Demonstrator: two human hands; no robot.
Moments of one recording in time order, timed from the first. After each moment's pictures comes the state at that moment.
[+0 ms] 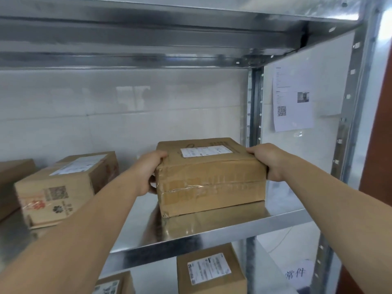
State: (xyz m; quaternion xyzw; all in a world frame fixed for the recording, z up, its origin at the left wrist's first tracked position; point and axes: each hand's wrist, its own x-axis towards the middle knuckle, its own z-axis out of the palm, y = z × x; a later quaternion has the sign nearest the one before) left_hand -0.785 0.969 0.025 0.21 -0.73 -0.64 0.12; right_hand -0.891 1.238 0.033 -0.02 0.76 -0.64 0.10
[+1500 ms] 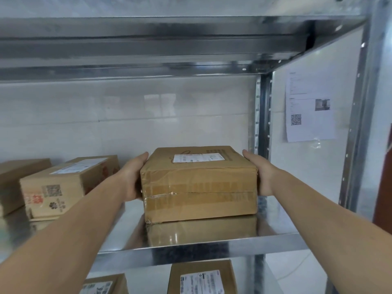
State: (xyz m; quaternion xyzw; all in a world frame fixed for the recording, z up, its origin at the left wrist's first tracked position) left_hand -0.786 0.979 0.024 0.26 -0.64 -0.70 0.17; right_hand -0.958 1.245 0.005 -0.09 0.64 -0.72 0.24
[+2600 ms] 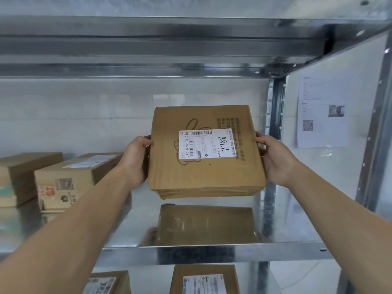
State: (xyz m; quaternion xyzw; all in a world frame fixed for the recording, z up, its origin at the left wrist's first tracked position) left_hand -0.777 0.977 0.044 0.14 -0.61 -0.72 0.29; right_hand -0.952 1.249 0.043 -0.23 0.57 -0.77 0.16
